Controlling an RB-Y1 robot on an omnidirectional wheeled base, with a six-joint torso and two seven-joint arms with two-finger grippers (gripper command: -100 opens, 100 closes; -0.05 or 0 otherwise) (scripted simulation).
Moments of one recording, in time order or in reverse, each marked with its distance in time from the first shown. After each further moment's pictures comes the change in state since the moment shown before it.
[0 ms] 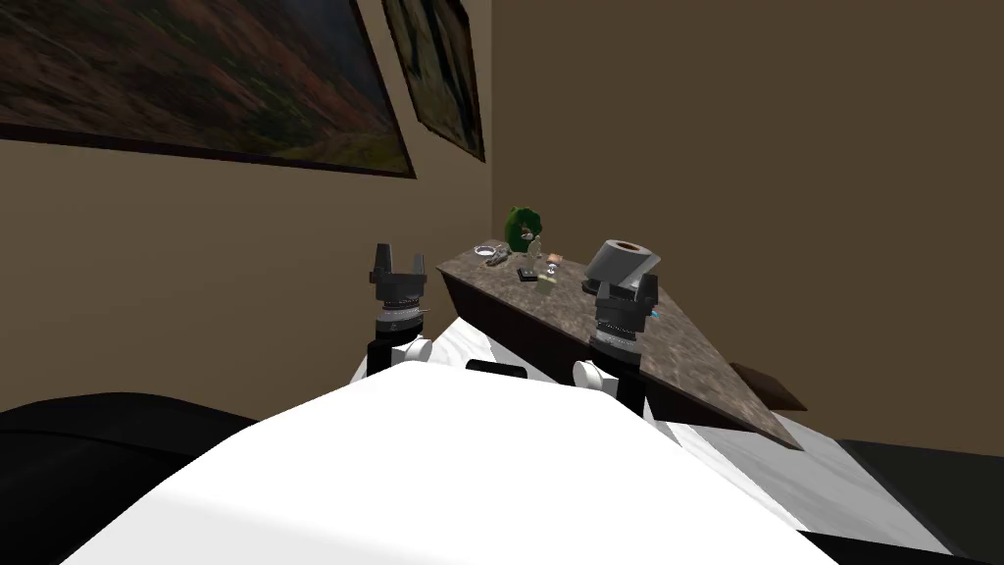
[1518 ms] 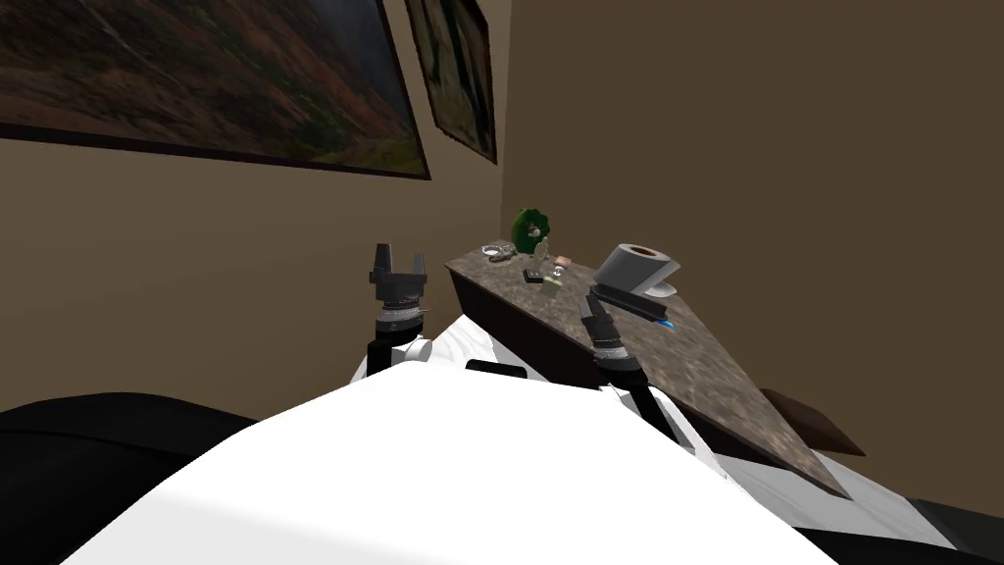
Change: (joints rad) left arm 0.000 0.000 0.000 0.000 0.000 0.000 0.000; right arm 0.088 -0.455 0.017 0.145 0.090 0.030 -0.074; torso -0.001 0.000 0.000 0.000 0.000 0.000
